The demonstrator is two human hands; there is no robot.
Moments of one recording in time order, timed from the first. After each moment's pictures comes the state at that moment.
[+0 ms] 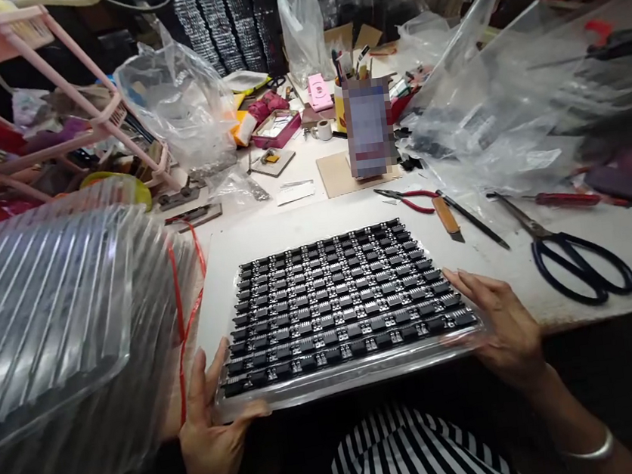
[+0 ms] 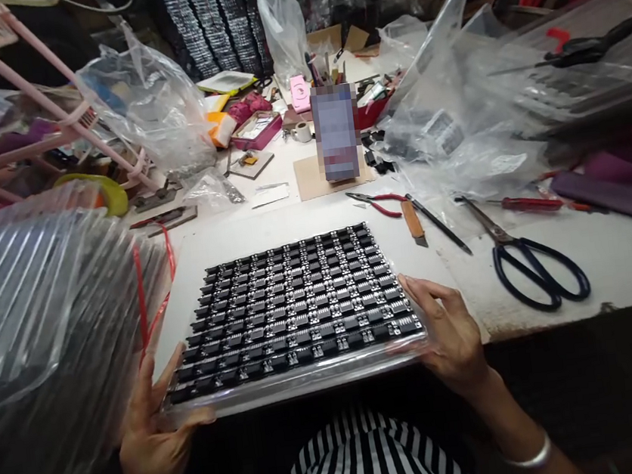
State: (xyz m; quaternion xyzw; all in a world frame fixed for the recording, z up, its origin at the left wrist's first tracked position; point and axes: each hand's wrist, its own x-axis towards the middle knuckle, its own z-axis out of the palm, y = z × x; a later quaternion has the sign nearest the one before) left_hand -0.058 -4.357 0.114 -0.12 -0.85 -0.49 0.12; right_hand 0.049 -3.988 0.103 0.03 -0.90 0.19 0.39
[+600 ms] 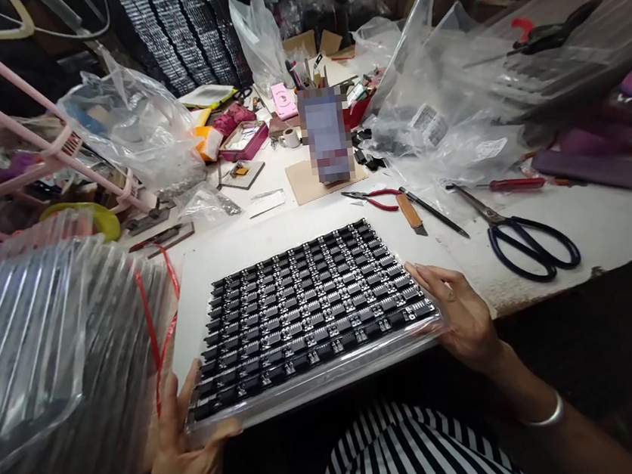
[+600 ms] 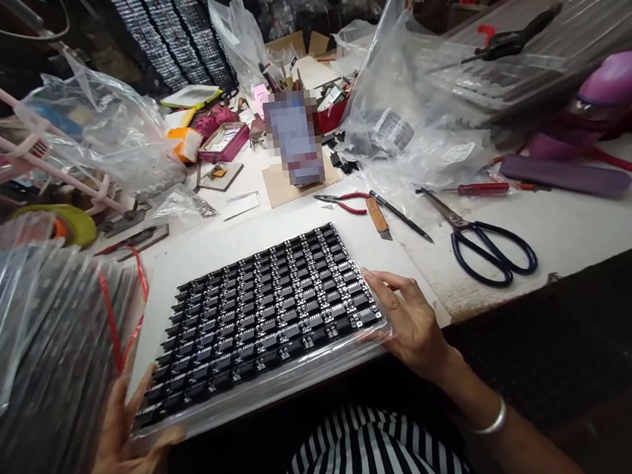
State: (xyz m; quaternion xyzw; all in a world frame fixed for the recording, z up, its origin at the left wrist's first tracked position) left_hand -0.057 -4.351 0.119 -0.08 -0.86 -0.49 0.12; right_hand 0.047 -3.987 0.104 0.05 -0.89 0.24 0.38
